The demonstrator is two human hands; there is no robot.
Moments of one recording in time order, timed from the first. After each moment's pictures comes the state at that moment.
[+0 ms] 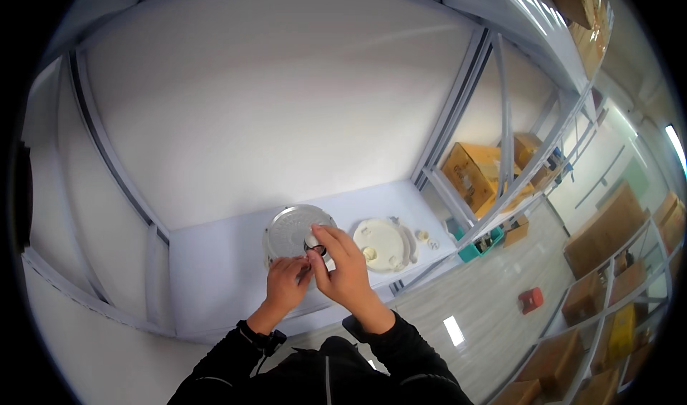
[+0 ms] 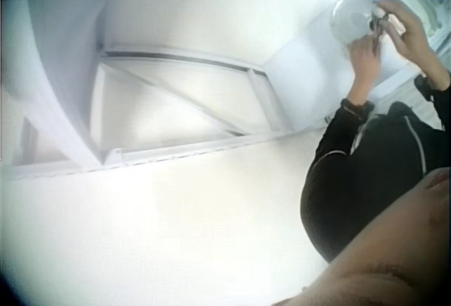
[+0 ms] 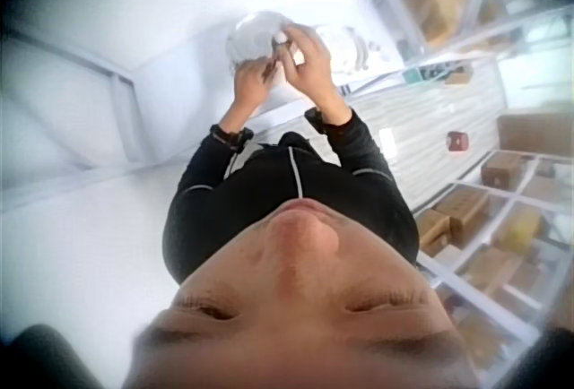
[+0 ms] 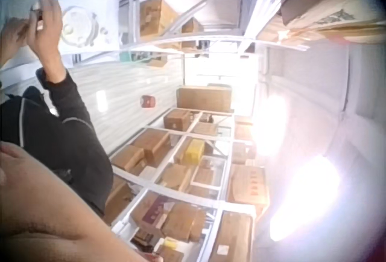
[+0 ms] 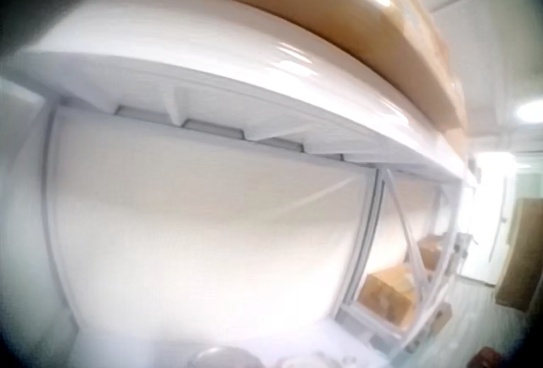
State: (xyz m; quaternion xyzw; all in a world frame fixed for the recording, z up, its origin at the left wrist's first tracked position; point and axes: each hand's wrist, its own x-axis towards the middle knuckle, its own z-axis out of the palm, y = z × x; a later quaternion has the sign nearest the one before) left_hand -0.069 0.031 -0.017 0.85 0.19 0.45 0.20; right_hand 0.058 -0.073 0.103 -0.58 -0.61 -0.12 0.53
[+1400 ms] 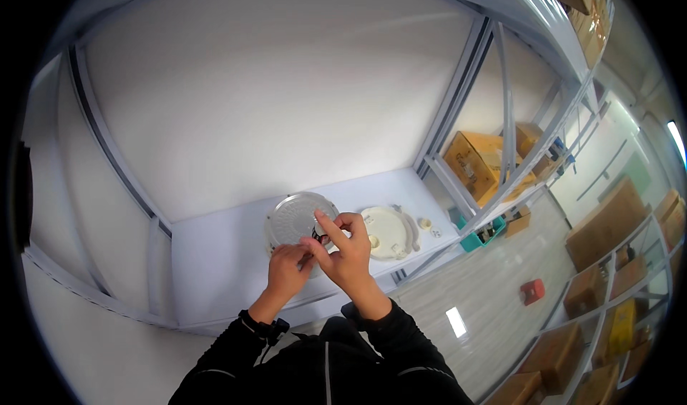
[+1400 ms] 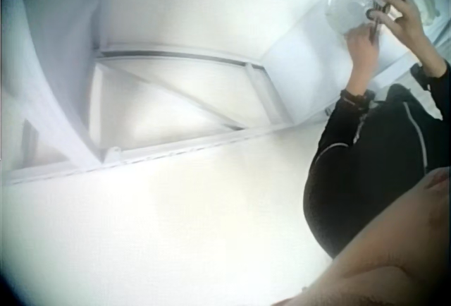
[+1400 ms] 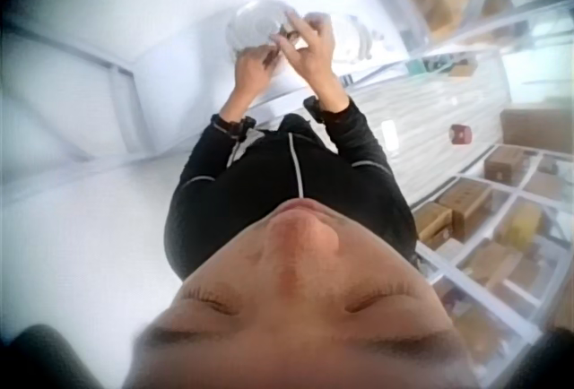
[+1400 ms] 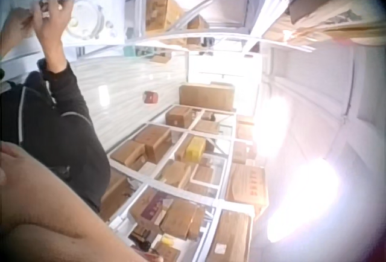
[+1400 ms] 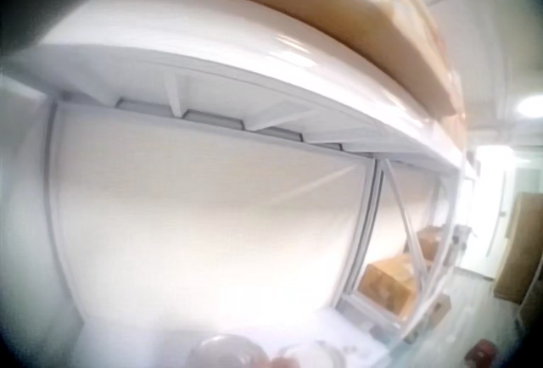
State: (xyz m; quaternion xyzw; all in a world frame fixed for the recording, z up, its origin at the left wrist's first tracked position) left_hand -0.069 0.038 -0.015 0.86 0.19 0.39 0.25; right_hand 0.061 -0.068 0.079 -0.61 -0.56 -0.12 0.56
